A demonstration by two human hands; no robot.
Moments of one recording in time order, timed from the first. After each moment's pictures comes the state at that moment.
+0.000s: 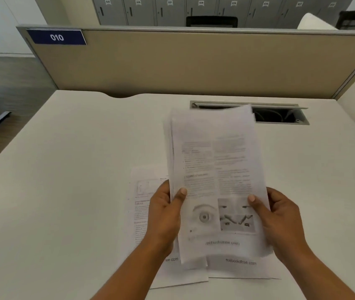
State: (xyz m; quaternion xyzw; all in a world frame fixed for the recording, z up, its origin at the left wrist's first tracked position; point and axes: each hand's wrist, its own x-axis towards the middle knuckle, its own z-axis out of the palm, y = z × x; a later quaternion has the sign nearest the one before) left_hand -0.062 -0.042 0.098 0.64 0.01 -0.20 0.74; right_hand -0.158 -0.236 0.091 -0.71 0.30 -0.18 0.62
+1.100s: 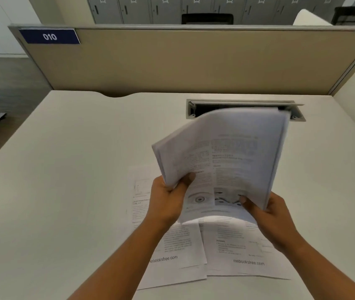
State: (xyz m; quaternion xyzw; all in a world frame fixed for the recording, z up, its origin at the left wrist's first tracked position) left_hand -0.039 -0.055 0.106 0.70 -0.08 -0.14 0.69; right_hand -0.153 -0.248 0.079 -0.77 0.19 -0.14 0.60
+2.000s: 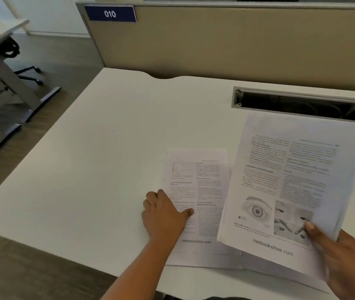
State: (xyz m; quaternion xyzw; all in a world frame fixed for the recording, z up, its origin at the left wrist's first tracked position) left_hand -0.055 0.031 0.005 0.98 0.10 -0.13 0.14; right_hand -0.197 -0.244 0.054 -0.60 0.37 -0.09 0.70
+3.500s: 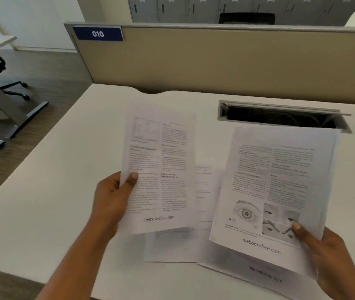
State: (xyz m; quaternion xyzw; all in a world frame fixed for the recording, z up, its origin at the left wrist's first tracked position) left_hand -0.008 0.090 0.108 0.77 0.10 -0.07 0.63; right_hand -0.185 -0.254 0.067 -0.63 0.38 -0.11 0.67
